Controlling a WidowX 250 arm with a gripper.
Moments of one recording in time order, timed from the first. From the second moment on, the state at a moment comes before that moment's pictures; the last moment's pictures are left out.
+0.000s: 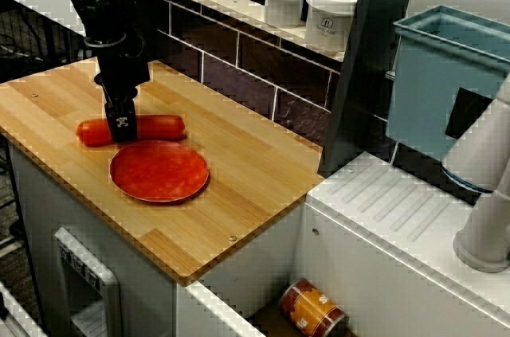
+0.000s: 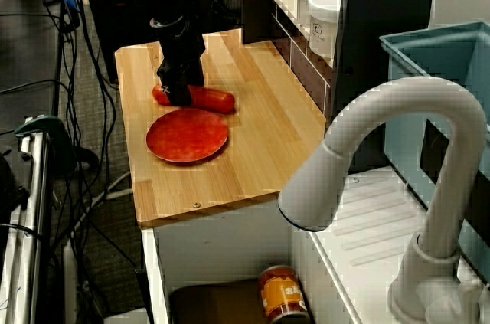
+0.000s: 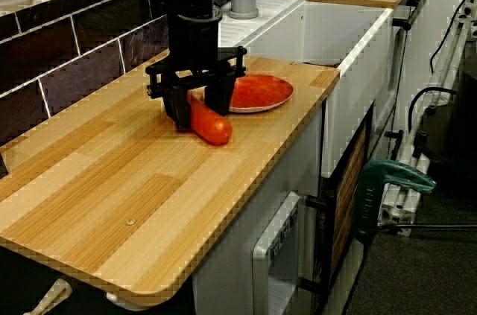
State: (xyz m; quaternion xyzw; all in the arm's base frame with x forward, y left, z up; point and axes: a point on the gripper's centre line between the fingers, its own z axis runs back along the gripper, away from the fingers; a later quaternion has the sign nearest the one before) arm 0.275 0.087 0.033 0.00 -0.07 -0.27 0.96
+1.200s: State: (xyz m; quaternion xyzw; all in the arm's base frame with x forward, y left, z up) arm 0.266 0.058 0.104 -0.06 -0.10 -0.36 0.93
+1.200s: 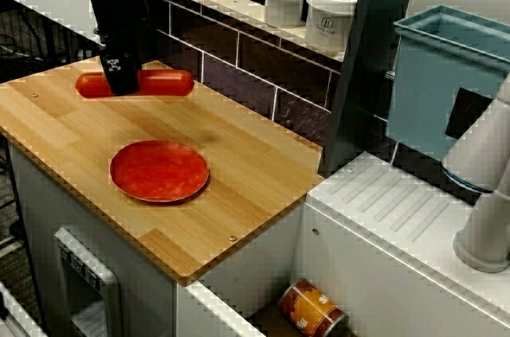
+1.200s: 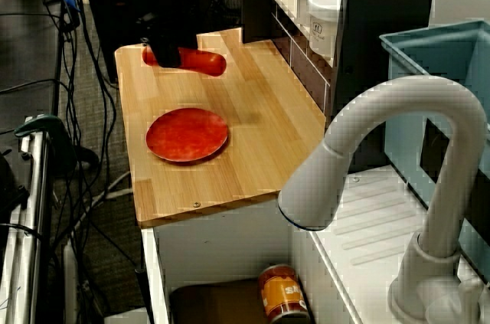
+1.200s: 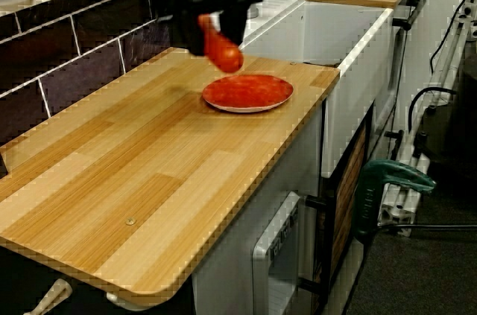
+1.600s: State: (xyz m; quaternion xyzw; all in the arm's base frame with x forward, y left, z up) arm 0.251 0.018 0.120 -0.06 -0.11 -0.41 0.90
